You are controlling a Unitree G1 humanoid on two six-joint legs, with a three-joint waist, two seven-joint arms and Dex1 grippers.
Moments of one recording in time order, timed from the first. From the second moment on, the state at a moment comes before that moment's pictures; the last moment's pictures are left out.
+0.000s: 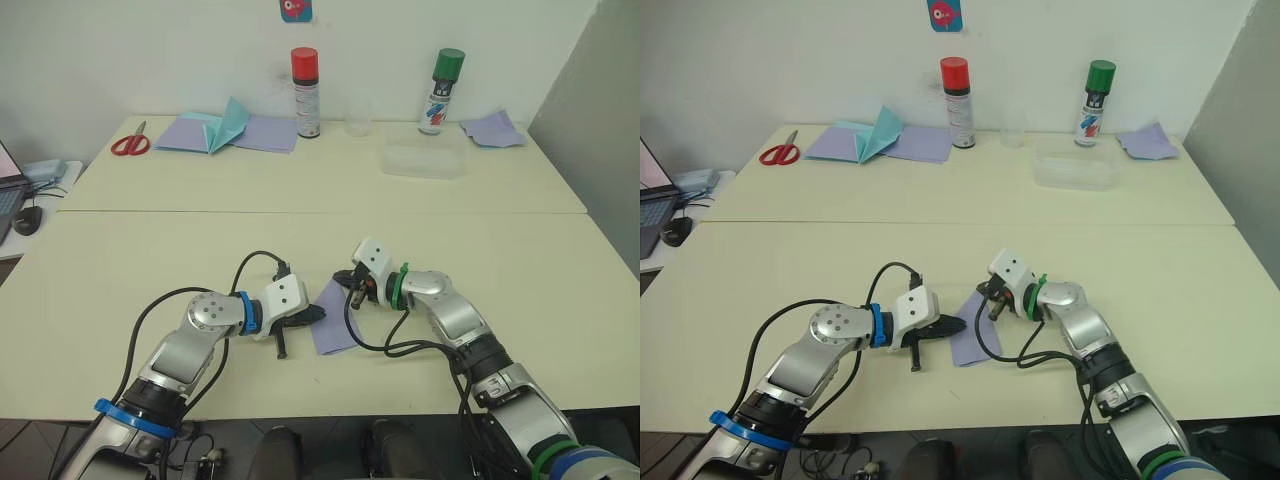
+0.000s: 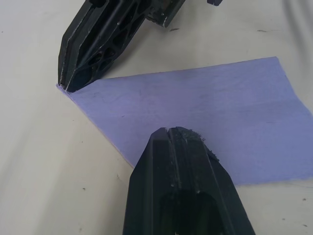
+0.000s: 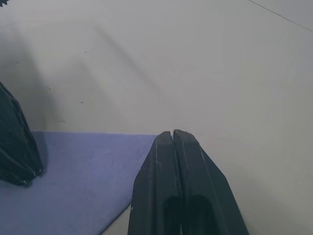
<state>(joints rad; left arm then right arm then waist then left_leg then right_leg) -0.31 0.61 -0.29 0.01 -0.09 0.21 -1.01 -0.60 -0.20 0.32 0.36 0.03 0.30 0.74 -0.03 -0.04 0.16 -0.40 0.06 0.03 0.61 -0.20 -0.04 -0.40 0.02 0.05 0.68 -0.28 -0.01</state>
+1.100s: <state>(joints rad) -0.29 0.61 -0.29 0.02 -0.09 0.18 -0.99 -0.27 -0.57 0.37 -0.26 0.15 0.59 1.01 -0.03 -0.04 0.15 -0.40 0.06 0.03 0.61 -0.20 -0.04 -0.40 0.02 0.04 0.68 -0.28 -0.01</state>
